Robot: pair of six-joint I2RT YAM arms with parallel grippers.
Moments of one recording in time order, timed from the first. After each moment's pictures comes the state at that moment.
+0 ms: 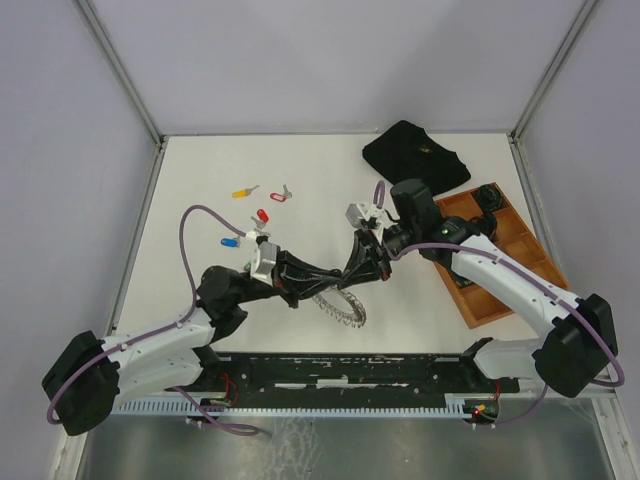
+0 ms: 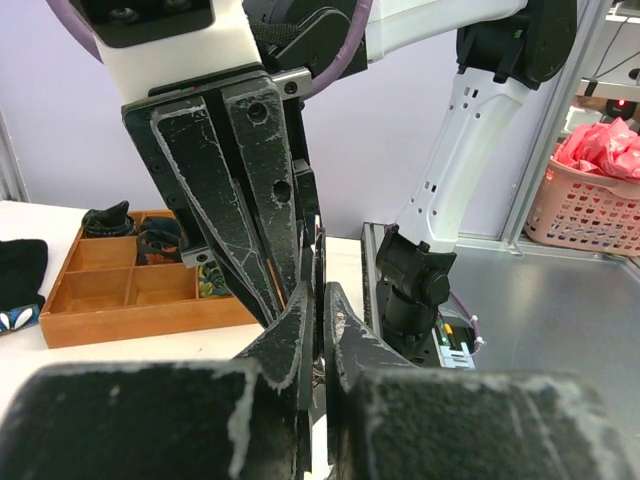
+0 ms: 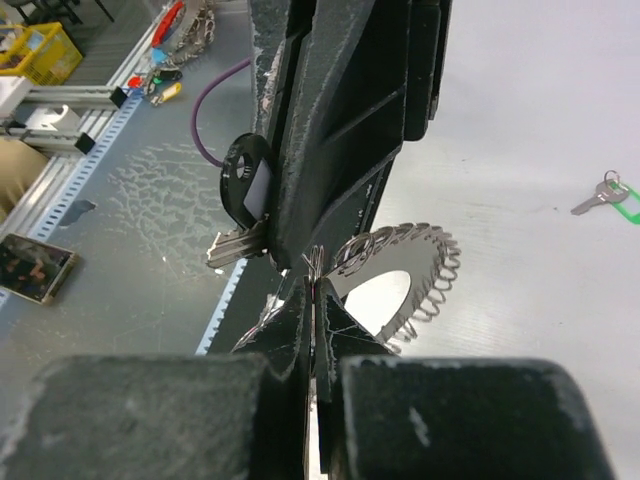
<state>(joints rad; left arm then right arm) -0.82 0.96 0.35 1.05 0.63 -0.34 0.63 1.29 1.04 -0.40 -1.29 -0.39</state>
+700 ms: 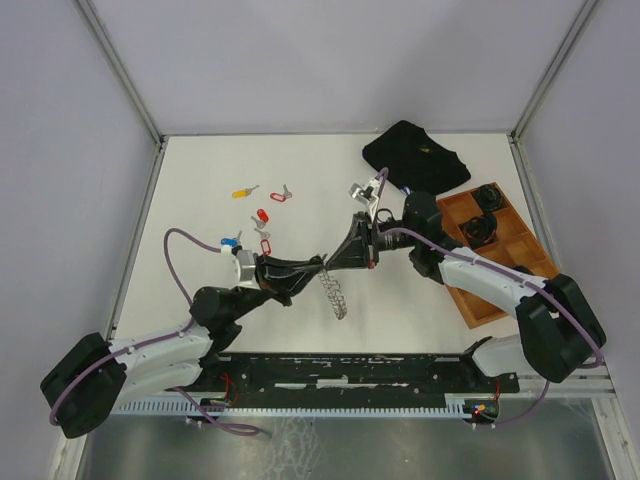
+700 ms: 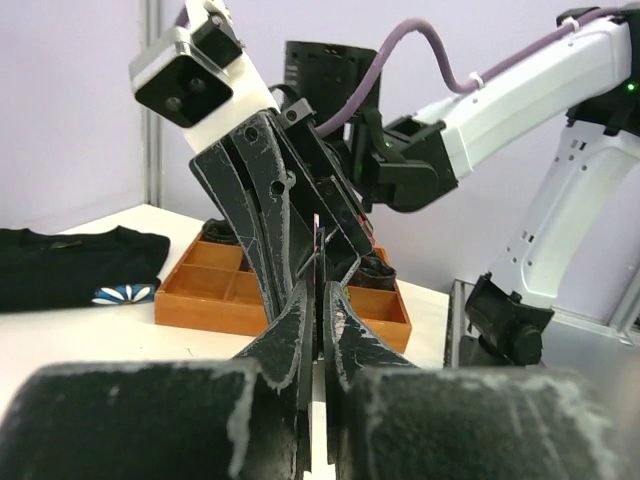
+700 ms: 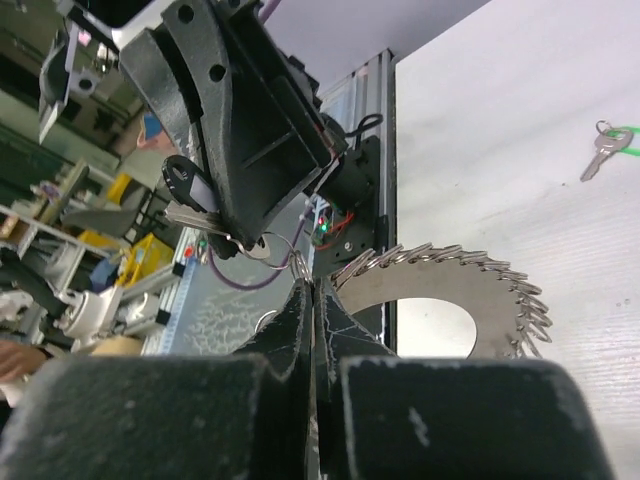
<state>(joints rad) -0.82 0.93 0.16 1.28 0.34 -0.34 0.59 1.38 0.78 0.52 -1.14 0.61</state>
